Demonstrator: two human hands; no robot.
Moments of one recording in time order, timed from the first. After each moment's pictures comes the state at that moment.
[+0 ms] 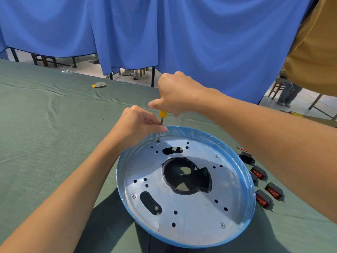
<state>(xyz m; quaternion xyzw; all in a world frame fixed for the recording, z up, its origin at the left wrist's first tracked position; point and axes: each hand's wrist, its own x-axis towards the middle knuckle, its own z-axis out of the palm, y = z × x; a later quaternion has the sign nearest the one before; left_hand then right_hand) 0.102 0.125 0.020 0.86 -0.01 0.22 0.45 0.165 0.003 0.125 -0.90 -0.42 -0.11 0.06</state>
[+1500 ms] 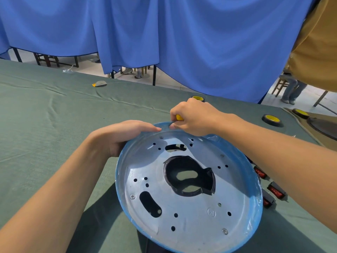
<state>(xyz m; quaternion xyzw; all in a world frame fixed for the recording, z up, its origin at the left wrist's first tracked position) 0.092 0.135 0.026 0.71 0.13 -0.15 0.68 0.193 -0.042 0.075 -0.88 -0.47 -0.06 0.00</state>
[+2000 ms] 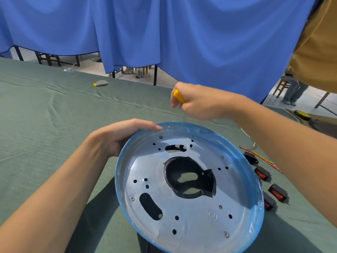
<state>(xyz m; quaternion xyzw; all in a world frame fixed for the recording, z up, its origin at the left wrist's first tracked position) 0.096 0.145 0.022 0.66 0.11 -0.21 0.71 0.181 -0.045 0.120 -0.89 -0.45 0.04 0.10</state>
